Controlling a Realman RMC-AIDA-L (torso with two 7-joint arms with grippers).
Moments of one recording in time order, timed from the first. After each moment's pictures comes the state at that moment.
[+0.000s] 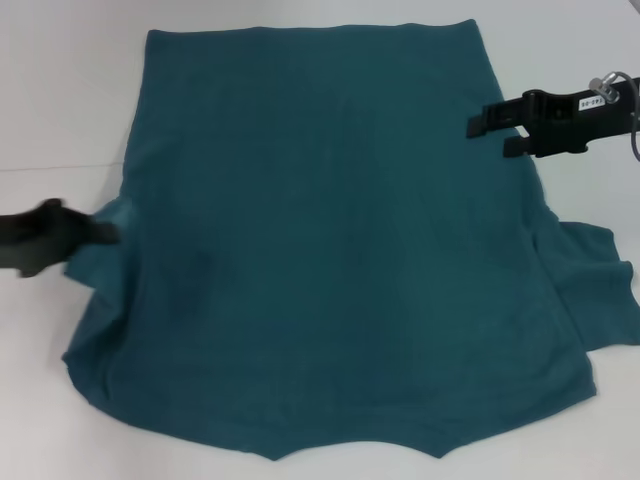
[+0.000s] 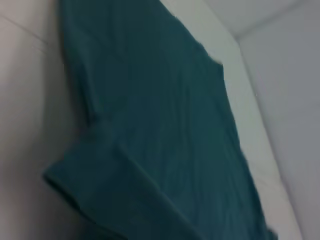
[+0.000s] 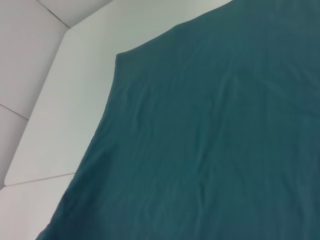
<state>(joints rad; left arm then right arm) -0.65 -1.92 0.62 0.68 2.15 1.42 -2.53 0.87 1.85 -0.68 -0.63 -2.33 -1.26 2.62</state>
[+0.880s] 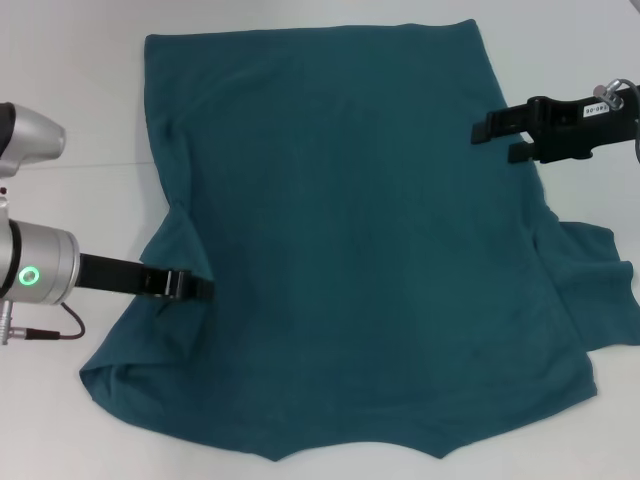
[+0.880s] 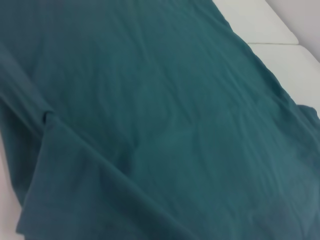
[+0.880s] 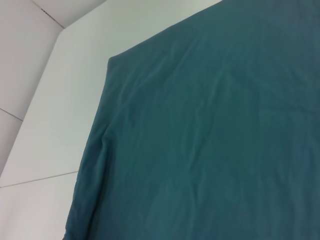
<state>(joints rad) -0.70 -2.05 0.94 0.81 2.28 1.30 -2.35 0.85 1.85 -0.68 -0.63 -2.33 -1.26 2.62</state>
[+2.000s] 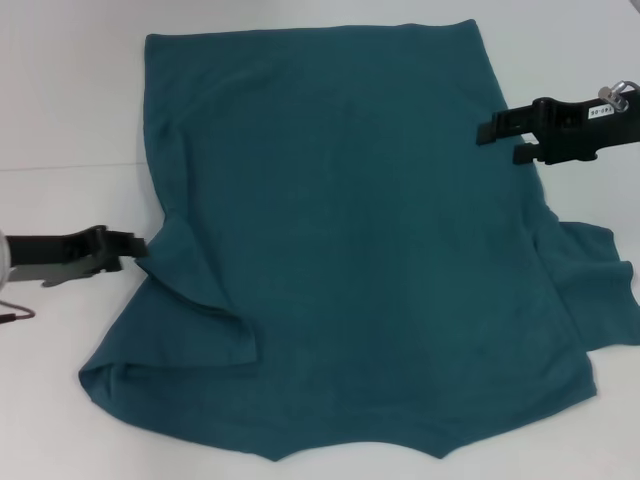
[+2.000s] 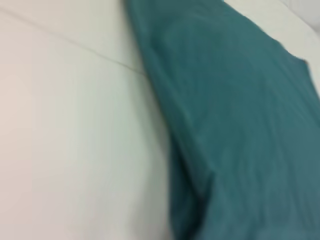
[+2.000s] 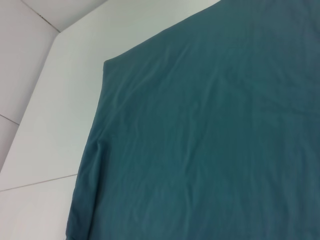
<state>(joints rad) -0.68 -2.02 0.72 0.68 2.32 1.09 -2.53 0.84 1.85 -0.67 -0.63 -2.33 -1.25 2.62</state>
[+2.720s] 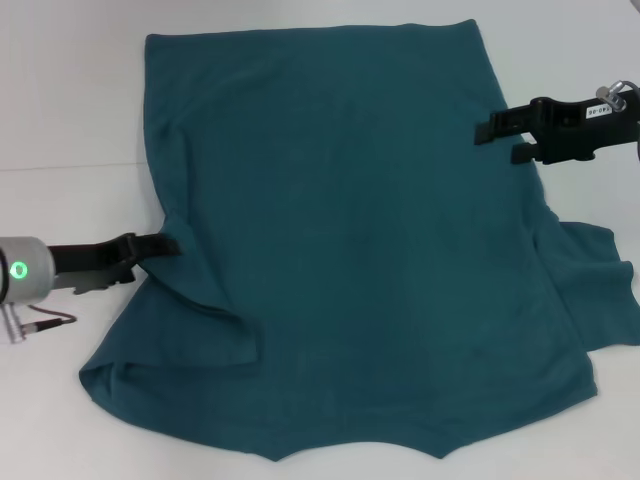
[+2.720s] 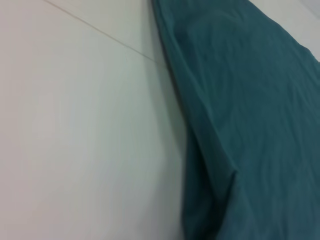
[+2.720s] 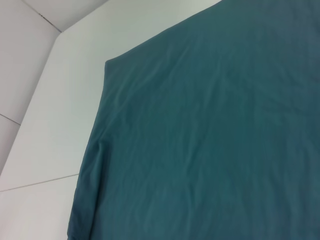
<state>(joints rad) -0.74 -2.05 0.71 0.53 2.31 0.89 -2.51 0.85 1.85 -0.67 -0.63 -2.33 -1.25 2.62</state>
